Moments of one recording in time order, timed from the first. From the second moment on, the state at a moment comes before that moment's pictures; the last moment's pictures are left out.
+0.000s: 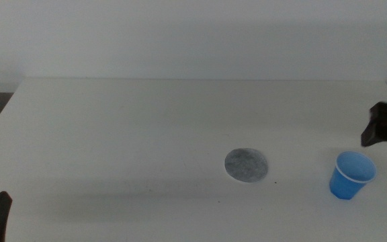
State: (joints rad) left arm -0.10 0.00 0.00 0.10 0.09 -0.07; right arm 0.05 1.36 -1.07 0.10 0.98 0.19
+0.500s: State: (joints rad) left arm -0.10 0.00 0.00 0.10 0.09 -0.07; right arm 0.05 1.71 -1.07 0.03 0.85 0.23
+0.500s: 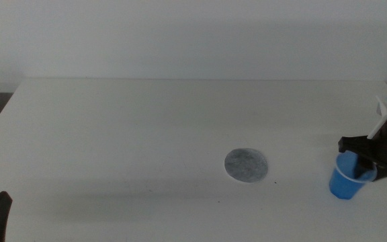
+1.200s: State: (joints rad) left arm -0.10 0.00 0.00 0.10 0.09 -0.07; right arm 0.47 1.82 -1.48 0.03 0.96 0.30
